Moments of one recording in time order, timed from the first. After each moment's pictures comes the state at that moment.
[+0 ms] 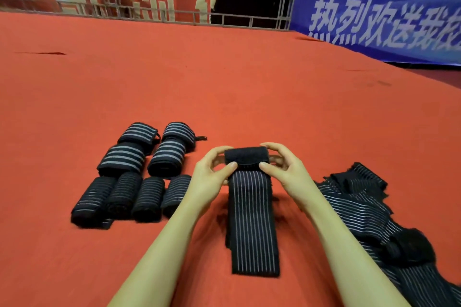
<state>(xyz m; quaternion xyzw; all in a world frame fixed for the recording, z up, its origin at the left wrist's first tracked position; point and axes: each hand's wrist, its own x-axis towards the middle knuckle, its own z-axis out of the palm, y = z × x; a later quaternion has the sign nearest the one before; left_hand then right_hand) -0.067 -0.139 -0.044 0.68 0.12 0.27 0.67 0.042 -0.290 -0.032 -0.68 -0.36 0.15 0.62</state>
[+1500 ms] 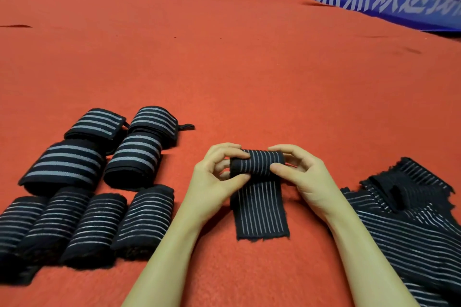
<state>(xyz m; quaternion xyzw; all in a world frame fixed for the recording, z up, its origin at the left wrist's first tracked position) 0.027 -0.109 -0.114 0.69 0.06 0.26 0.67 0.141 -0.268 -0.107 -0.65 -0.29 0.22 0.67</state>
